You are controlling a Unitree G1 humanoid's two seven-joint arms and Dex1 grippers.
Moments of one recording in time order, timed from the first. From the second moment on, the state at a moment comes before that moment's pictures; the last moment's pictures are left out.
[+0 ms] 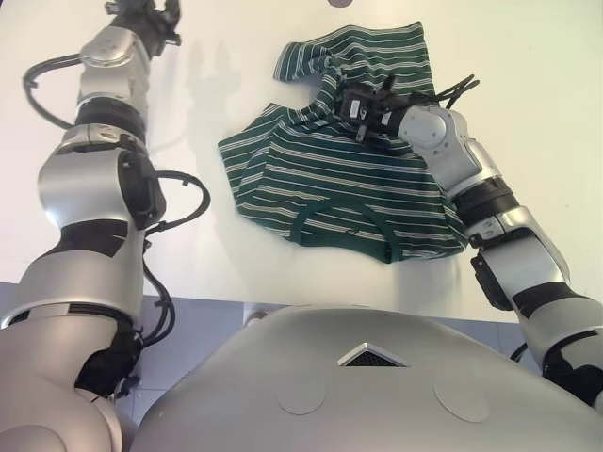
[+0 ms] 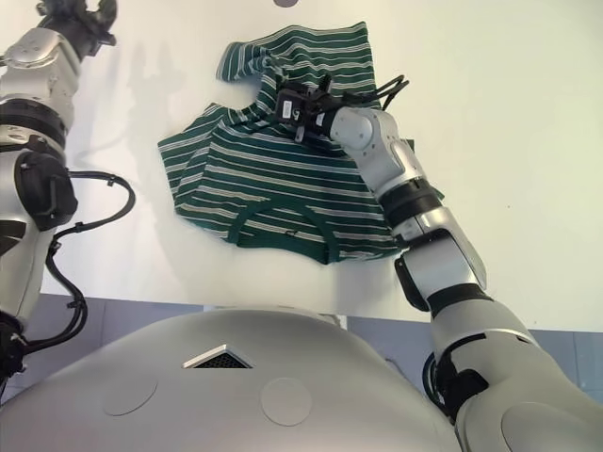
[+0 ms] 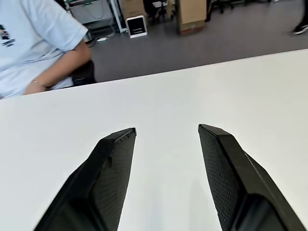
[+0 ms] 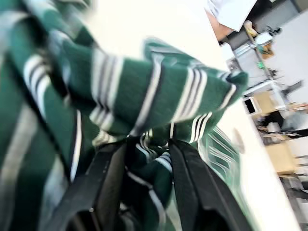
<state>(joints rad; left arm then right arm) -0.95 0.36 0.19 1.32 -0.02 -0.14 -0.34 -0.45 -0.32 0.47 0.43 -0.30 -0.16 0.61</state>
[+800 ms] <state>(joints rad) -0.38 0.25 0.14 0.28 -0.30 0.04 -0.61 -0.82 -0.37 0.23 1.29 -0.35 -0.20 0.13</state>
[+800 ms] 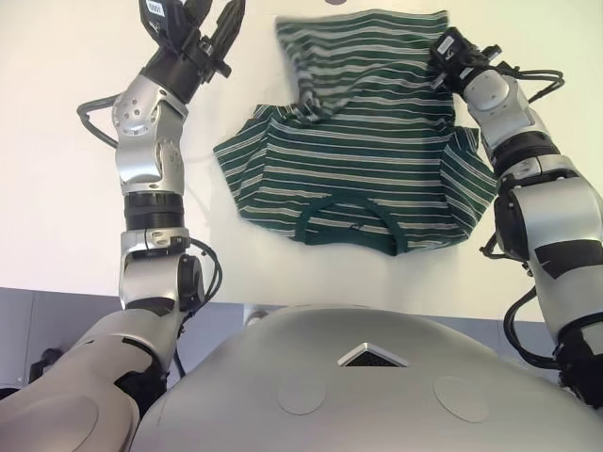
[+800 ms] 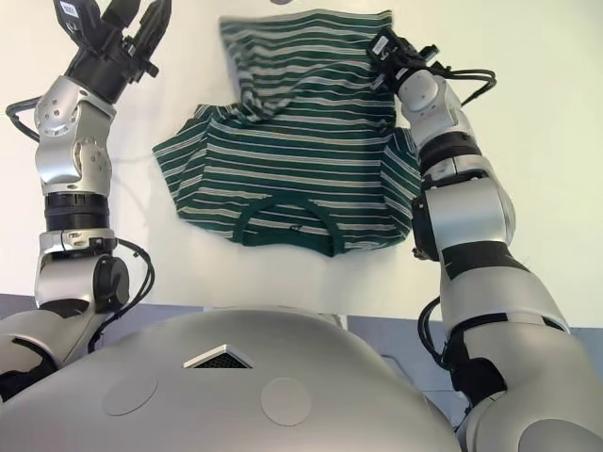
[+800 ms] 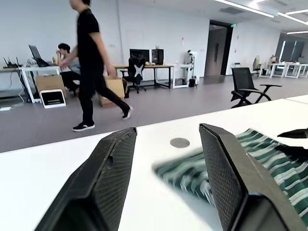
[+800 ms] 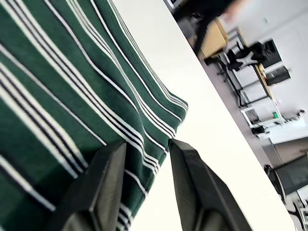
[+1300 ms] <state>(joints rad) -0.49 0.62 -0.39 0.84 0.36 -0.64 -0.38 -0.85 -0.41 -0.01 1.17 -0.18 -0.46 0.00</state>
